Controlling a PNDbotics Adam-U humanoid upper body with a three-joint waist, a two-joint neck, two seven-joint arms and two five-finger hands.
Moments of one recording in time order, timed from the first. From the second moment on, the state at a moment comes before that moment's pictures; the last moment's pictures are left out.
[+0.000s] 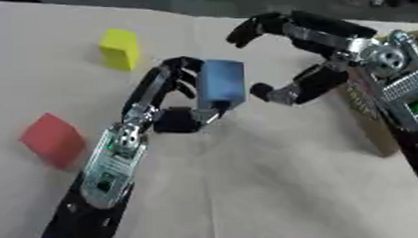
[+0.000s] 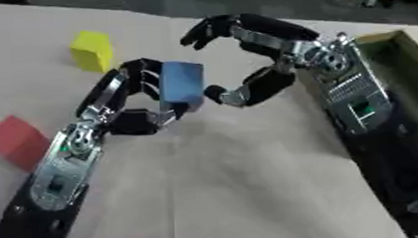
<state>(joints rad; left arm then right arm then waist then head) -0.68 -0.01 -0.28 -1.47 -0.32 0.09 -0.12 -0.71 -0.46 0.20 -1.75 0.30 -0.23 0.68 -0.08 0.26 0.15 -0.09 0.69</state>
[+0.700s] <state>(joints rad) -0.68 -0.05 -0.26 -1.48 -0.35 0.10 -0.11 -0.70 -0.46 0.19 -1.75 0.37 -0.23 0.63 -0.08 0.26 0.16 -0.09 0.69</state>
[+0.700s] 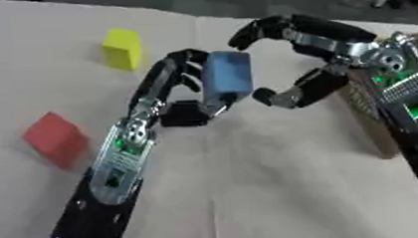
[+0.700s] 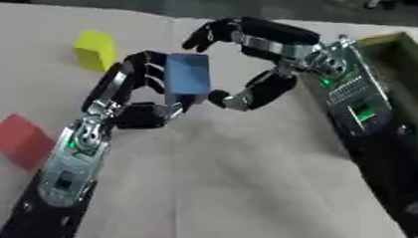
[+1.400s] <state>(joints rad) -0.68 -0.05 -0.26 -1.53 -0.33 0.10 -0.11 -0.70 -0.44 0.19 -1.75 0.41 -0.24 0.61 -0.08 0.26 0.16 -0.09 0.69</state>
